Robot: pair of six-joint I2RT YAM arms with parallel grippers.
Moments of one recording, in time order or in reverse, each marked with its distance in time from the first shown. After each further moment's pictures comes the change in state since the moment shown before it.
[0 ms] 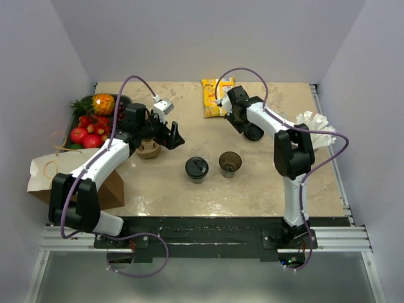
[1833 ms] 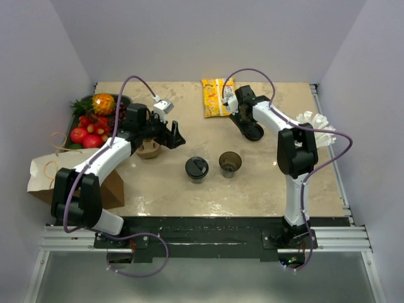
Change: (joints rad) left arm 0.006 0.043 0.000 0.025 0.012 -0.054; right arm -0.061 -0.009 -0.019 -0.018 -0.089 0.012
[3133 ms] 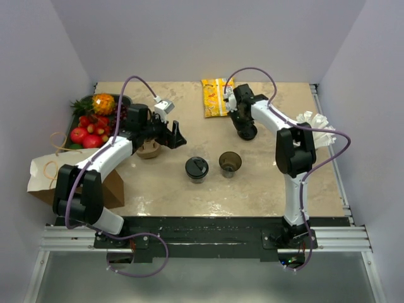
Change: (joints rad) left arm 0.000 0.027 0.000 0.020 0.014 -0.026; right arm 0.006 0.025 0.026 -0.008 -0.055 0.166
